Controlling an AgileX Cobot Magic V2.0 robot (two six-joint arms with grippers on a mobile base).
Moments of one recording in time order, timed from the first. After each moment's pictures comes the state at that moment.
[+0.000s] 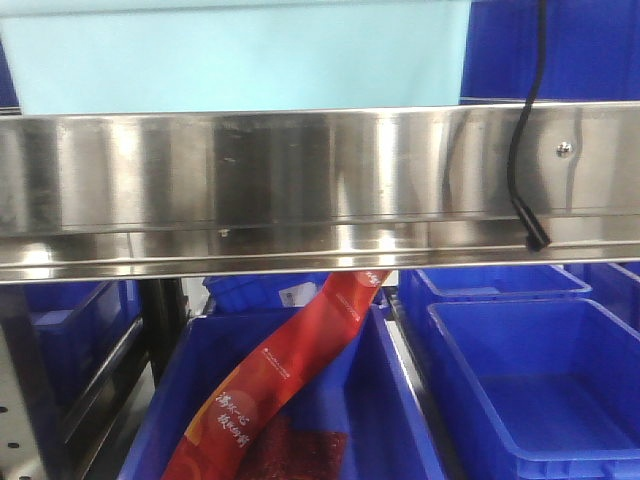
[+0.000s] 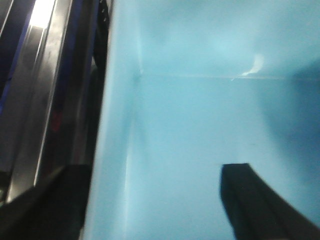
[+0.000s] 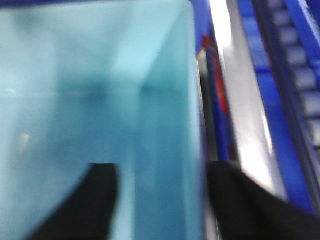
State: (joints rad) left arm -0.31 1.72 -1.79 0.26 1.02 -0.45; right arm 0.42 1.86 -1.99 -0.23 1.05 0.53
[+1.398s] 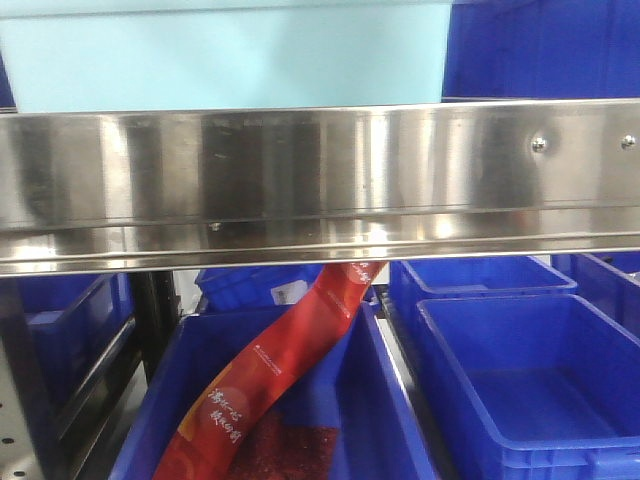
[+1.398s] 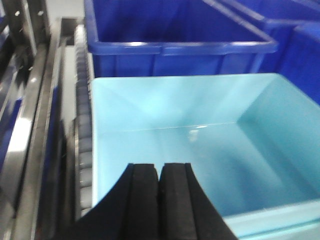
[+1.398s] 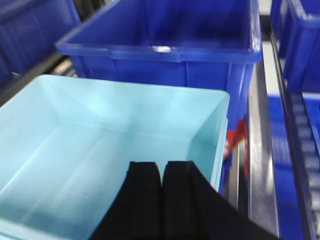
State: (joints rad) left arm -0.31 1.15 -1.28 0.18 0.58 -0.32; right arm 0.46 1.44 -1.62 -0.19 0.68 0.35
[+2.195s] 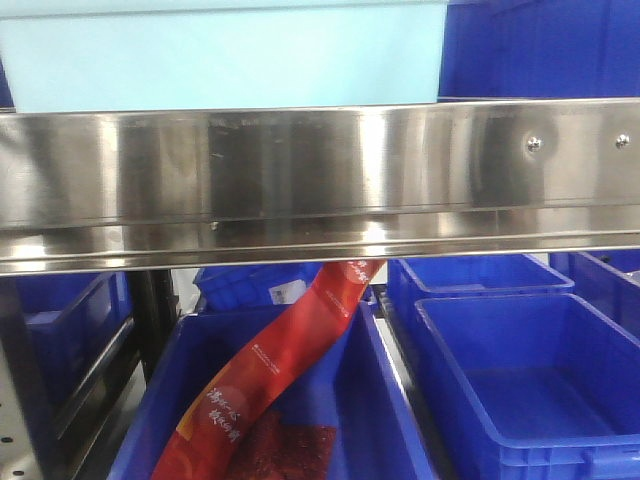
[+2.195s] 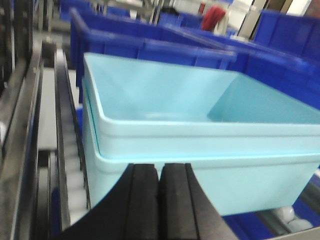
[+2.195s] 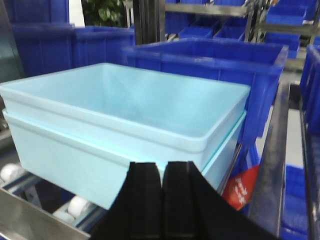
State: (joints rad) left arm -0.31 0.69 -0.65 0.11 0.16 -0.32; right arm 0.46 0.86 -0.76 -0.31 0.06 0.35
